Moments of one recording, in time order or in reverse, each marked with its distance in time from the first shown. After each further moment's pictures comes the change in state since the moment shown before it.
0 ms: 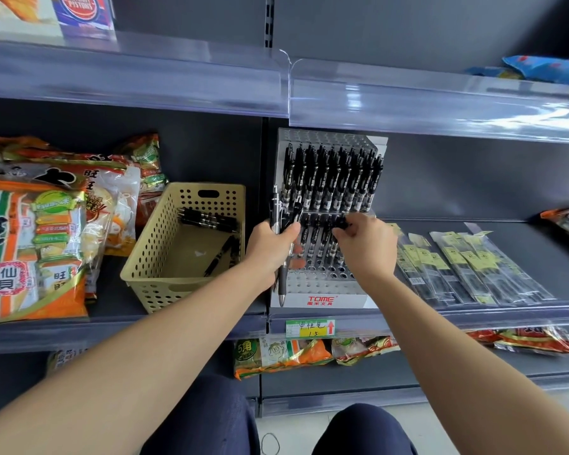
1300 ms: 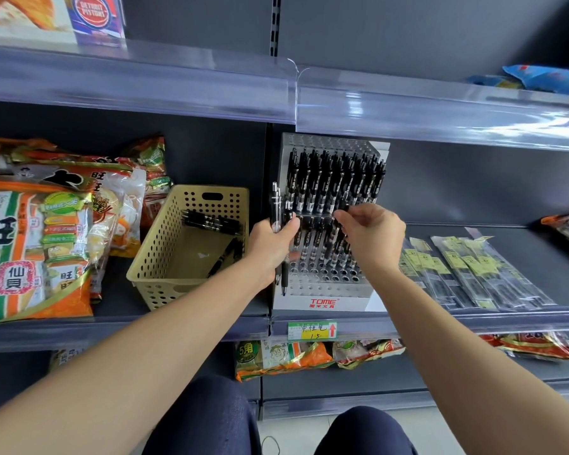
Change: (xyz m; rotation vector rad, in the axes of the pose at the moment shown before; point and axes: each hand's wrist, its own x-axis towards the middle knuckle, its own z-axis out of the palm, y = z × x) left_hand -0.002 0.009 -0.005 0.034 0.020 0.059; right_hand 0.001 -0.018 -0.018 0.487 0.079 0.136
